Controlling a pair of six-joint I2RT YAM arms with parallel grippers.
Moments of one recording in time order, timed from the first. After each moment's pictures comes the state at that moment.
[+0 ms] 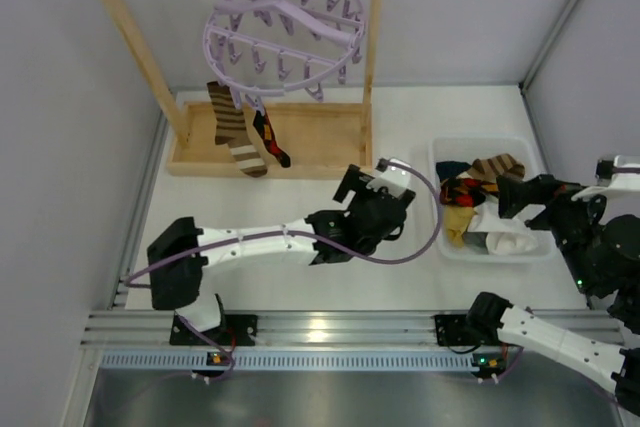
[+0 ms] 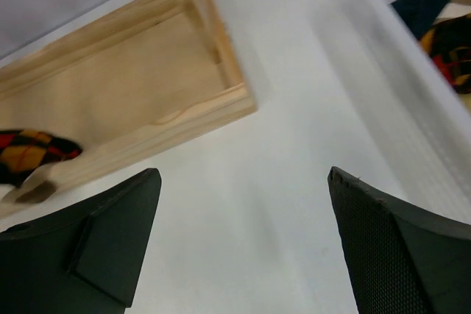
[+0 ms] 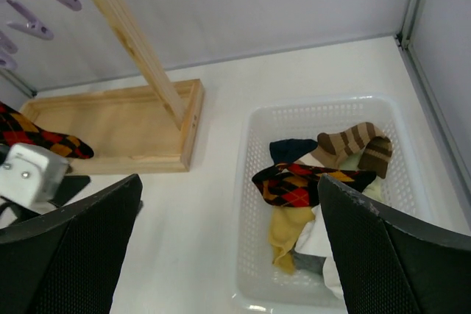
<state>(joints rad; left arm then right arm) -1.26 1.72 1.35 -0.13 -0.88 -0.16 0.95 0.46 1.30 -0.92 0.87 0.31</state>
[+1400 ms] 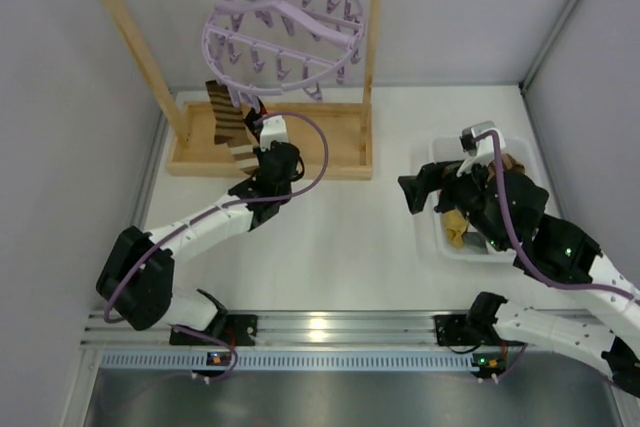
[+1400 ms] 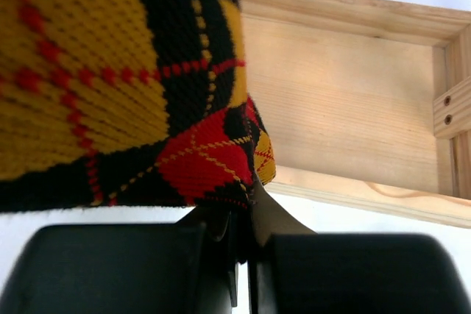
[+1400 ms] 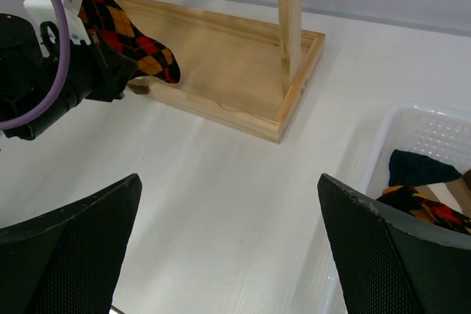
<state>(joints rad) -0.64 1.41 0.88 0.11 -0.72 -0.34 0.95 0.74 1.12 -0.59 0.47 0.26</state>
